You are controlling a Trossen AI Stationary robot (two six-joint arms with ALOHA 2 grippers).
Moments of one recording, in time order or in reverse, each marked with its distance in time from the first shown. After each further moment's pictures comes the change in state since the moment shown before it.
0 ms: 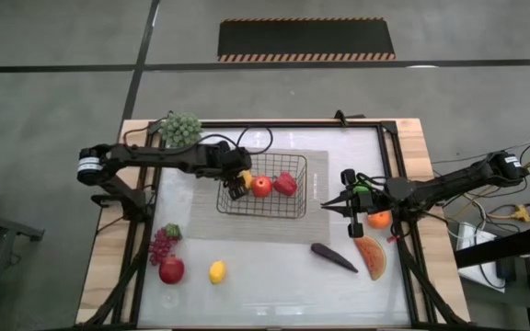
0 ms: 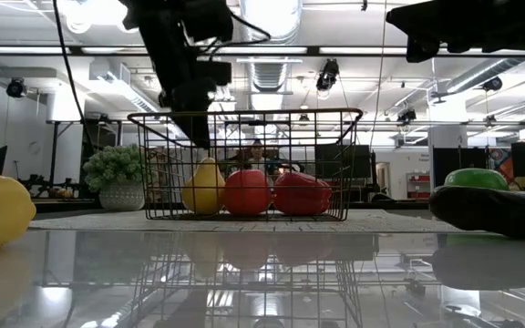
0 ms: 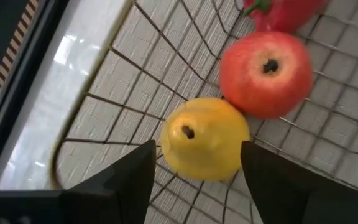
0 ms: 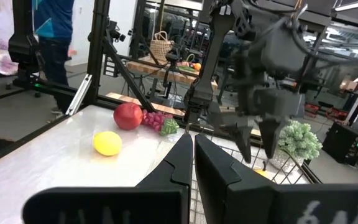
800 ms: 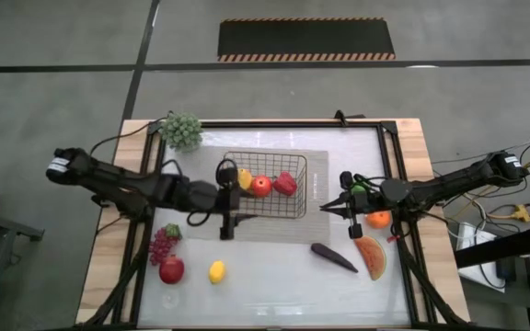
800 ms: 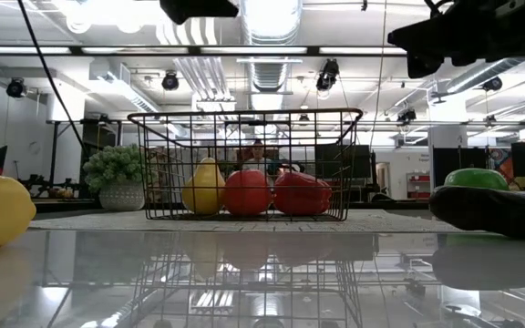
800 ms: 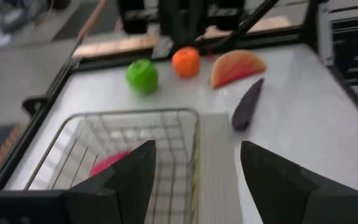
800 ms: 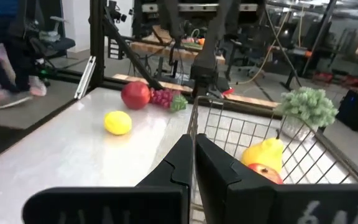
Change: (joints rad) left arm -0.416 -0.278 -0.150 0.555 0.003 0.182; right arm 0.001 0.000 0.000 -0.098 0.002 0.097
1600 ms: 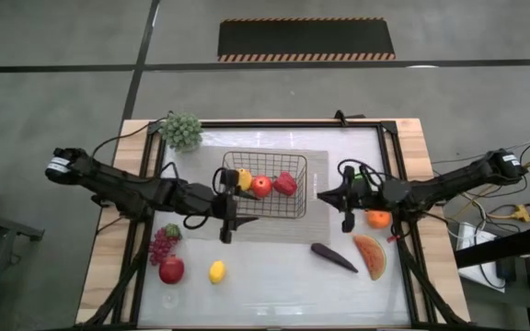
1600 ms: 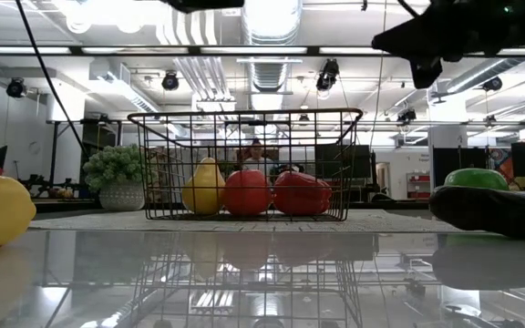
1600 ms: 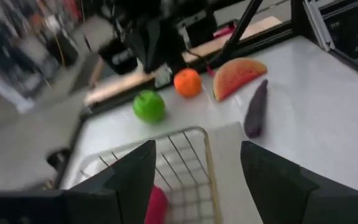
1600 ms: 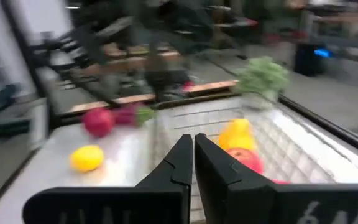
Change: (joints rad) left arm -0.011 -0.012 -0.088 0.186 -0.004 0.296; right arm 0.022 0.042 0.075 -0.045 0.292 0.298
